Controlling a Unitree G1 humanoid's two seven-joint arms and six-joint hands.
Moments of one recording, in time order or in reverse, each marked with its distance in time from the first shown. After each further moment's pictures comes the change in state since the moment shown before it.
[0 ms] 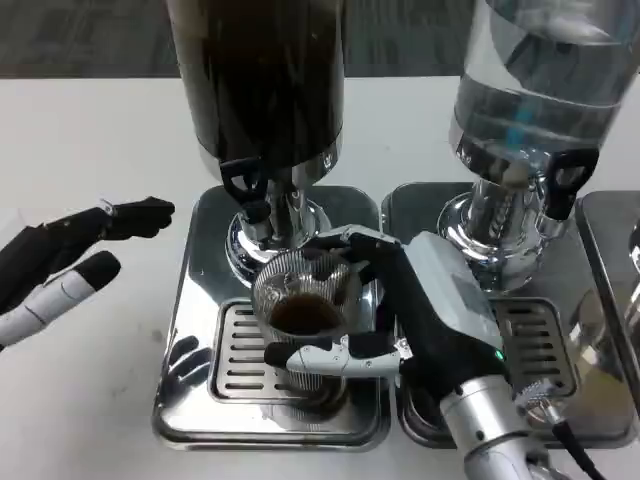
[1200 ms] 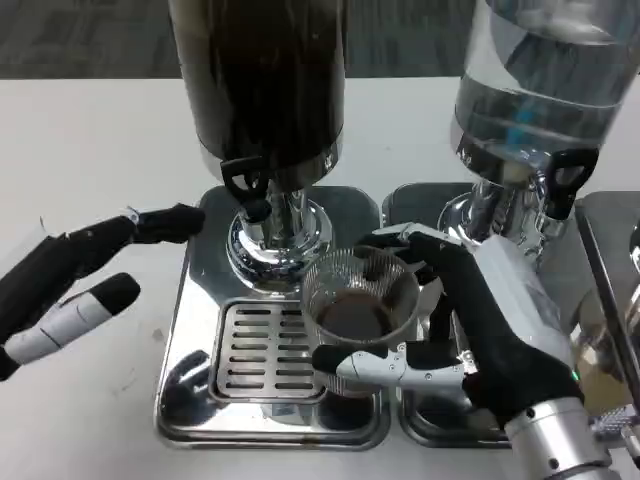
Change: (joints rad) left arm 0.108 -0.021 -0.029 -0.205 -0.068 0.023 -0.018; right arm 0.176 -0.034 -0.092 -0.276 0.009 0.030 0.115
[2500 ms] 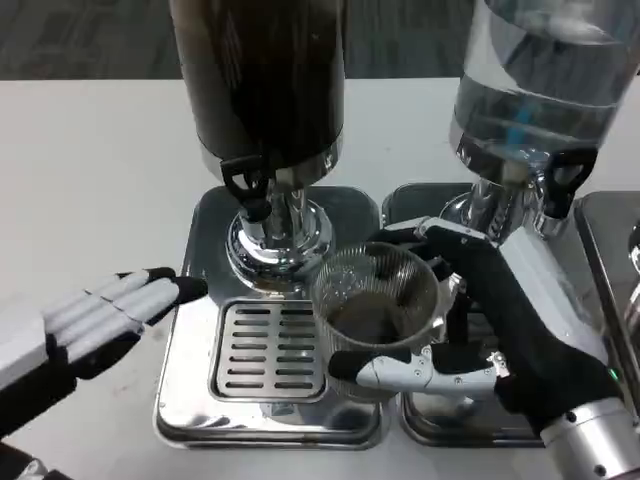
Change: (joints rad) left arm 0.247 0.198 0.113 -0.115 0.288 -0.486 0.151; right arm 0.056 -0.044 -0.061 -0.164 0.059 0.016 0.125
